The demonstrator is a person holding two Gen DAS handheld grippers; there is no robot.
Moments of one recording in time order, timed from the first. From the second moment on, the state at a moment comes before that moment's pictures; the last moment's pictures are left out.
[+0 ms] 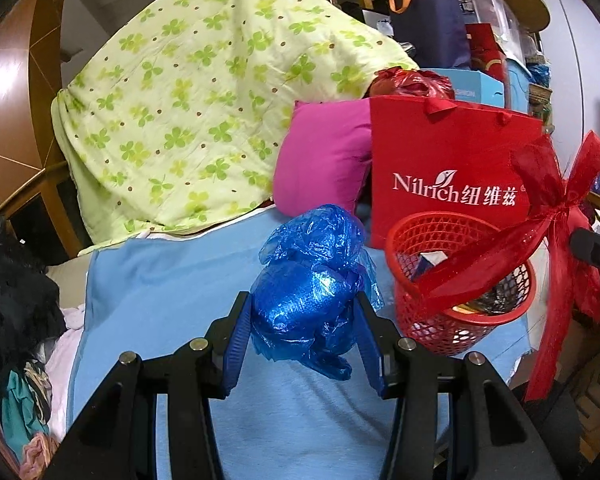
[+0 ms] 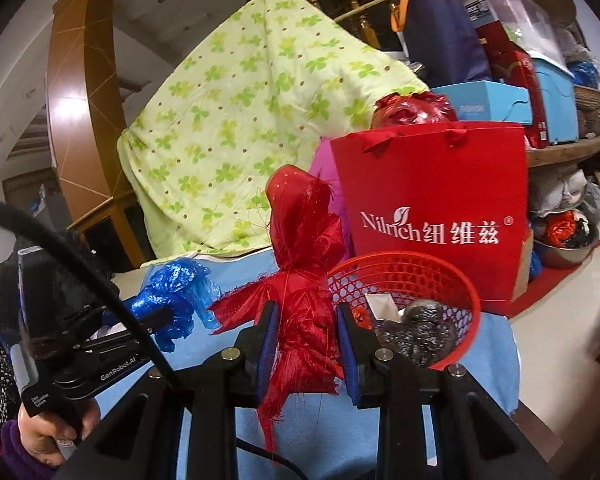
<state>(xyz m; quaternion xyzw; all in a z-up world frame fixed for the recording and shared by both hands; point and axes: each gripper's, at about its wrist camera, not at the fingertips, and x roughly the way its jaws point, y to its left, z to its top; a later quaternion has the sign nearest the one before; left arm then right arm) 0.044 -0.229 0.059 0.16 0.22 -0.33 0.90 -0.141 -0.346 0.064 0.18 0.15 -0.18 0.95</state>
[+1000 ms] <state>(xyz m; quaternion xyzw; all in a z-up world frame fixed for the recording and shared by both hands) 0.017 -0.254 0.056 0.19 0.23 -0.34 0.89 -0.171 -0.356 0.054 0.21 0.14 -0.21 0.95</state>
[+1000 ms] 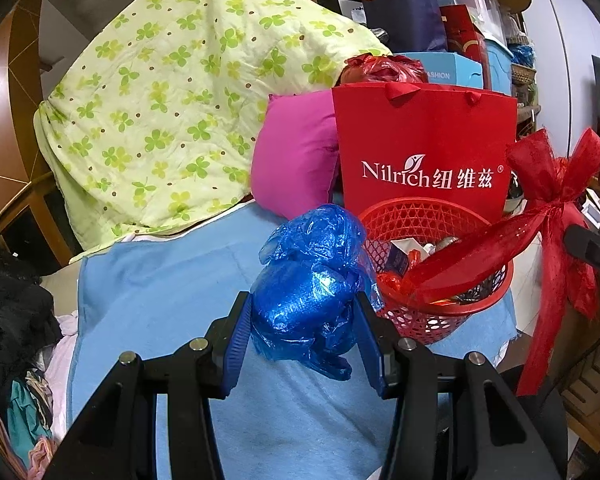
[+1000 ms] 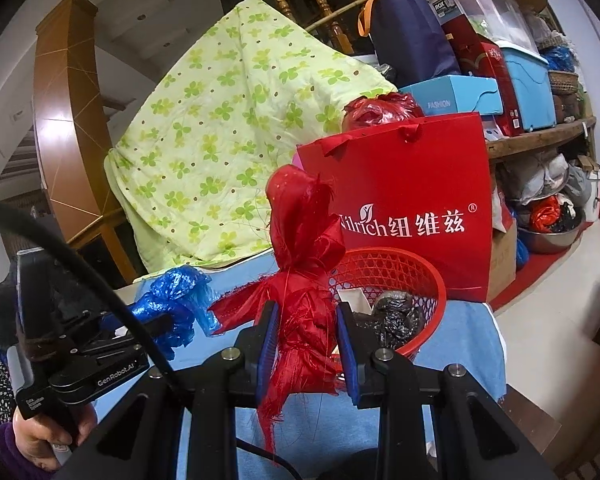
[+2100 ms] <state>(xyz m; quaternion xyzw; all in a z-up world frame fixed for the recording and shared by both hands) 0.017 -0.278 0.042 0.22 0.25 -0.34 0.88 -0.174 -0.374 0.036 0.24 0.15 -0.21 0.94</state>
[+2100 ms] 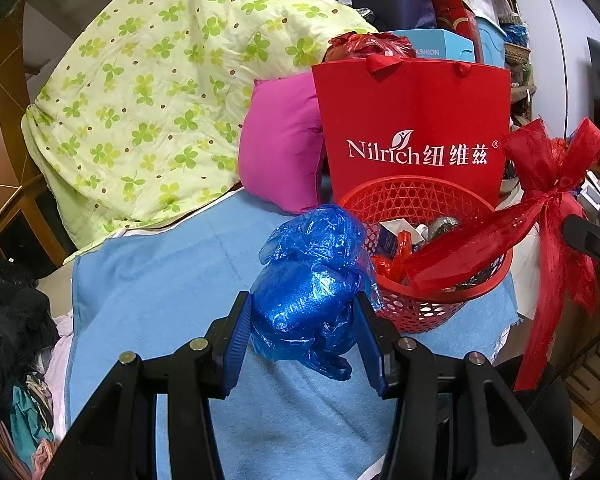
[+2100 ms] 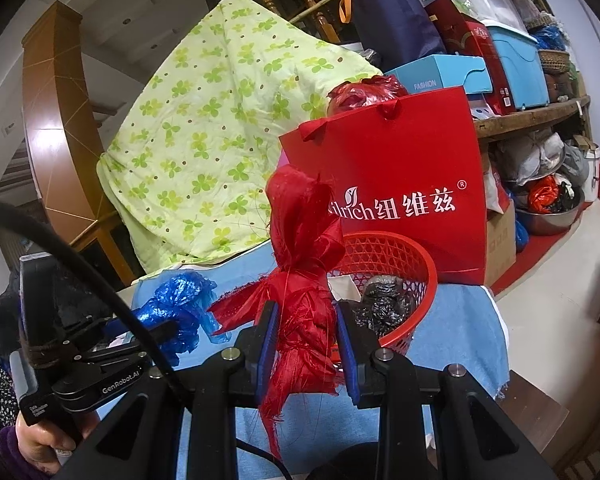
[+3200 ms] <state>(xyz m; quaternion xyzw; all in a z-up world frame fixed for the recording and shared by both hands) 0.012 -0.293 0.029 0.24 0.26 -0.35 0.87 -0.178 -0.385 0.024 0.26 0.15 -0.21 0.93</state>
